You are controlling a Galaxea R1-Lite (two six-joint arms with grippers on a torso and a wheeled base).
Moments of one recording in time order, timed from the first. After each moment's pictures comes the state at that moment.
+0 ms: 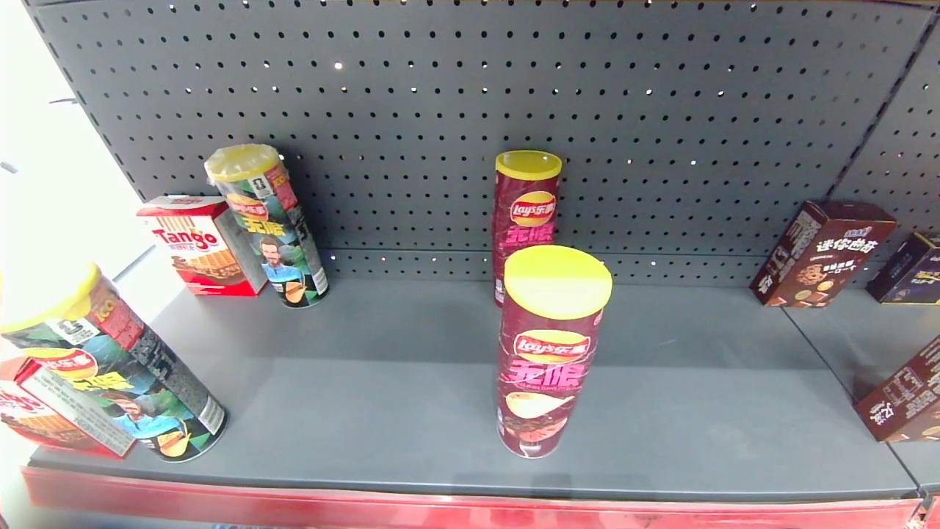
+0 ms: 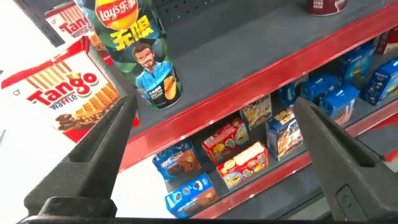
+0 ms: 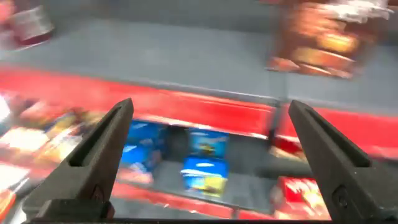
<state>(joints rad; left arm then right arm) -0.46 0.00 -0.43 0.42 0.05 0.32 0.31 0.00 -0.04 0.01 -0.21 0.00</state>
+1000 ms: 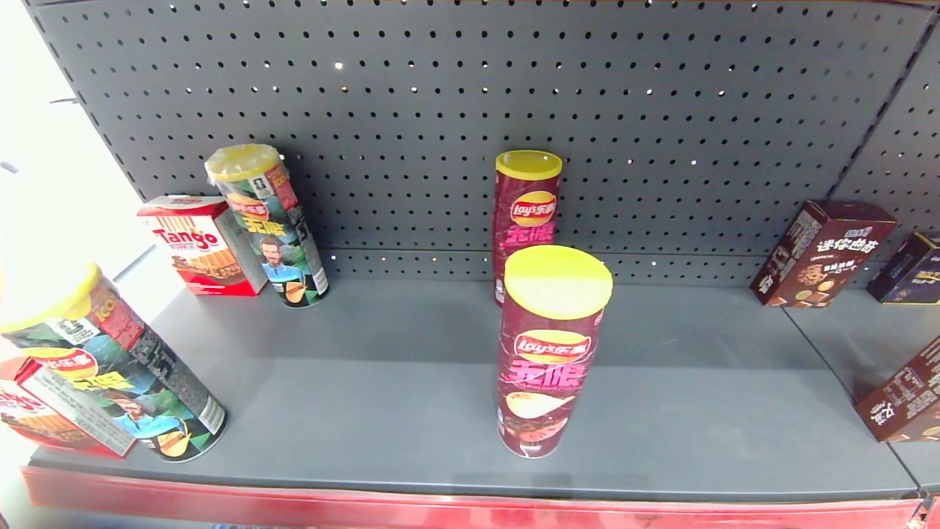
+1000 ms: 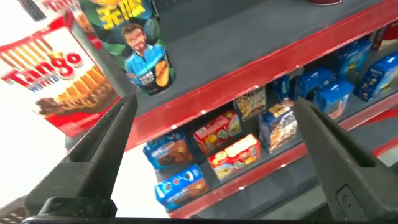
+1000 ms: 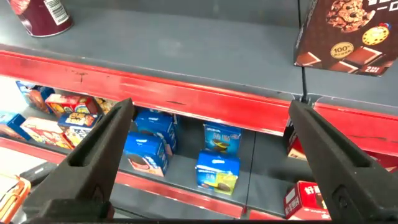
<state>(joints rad) -0.46 0.00 -0.37 0.42 0.06 0.24 0.33 0.00 0.00 0.00 -0.08 -0.01</state>
